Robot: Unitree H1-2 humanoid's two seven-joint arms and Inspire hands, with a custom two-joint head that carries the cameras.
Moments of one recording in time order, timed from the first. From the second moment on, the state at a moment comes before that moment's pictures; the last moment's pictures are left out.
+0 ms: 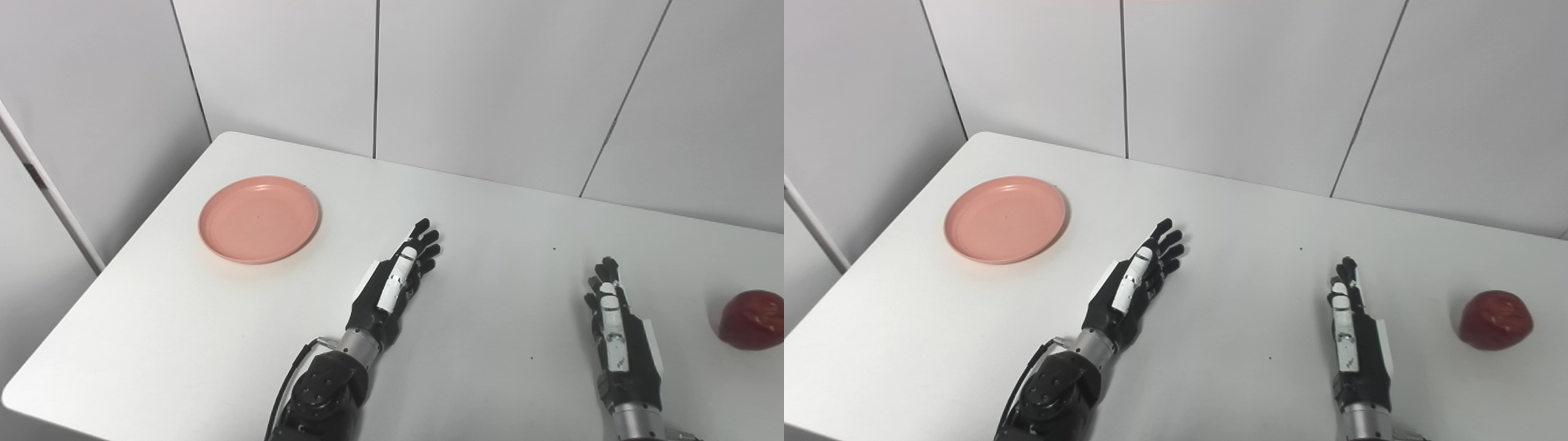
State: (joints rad) left arm -0.15 -0.08 -0.08 0.05 -0.14 0.08 -0.12; right arm -0.11 -0.03 0.03 0.00 0.04 0.01 0.03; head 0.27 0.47
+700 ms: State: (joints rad) left arm -0.25 0.00 -0.04 -0.09 -0.15 0.22 -0.13; right arm -0.11 -0.03 0.03 0.01 0.05 -0.01 0.03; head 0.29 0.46
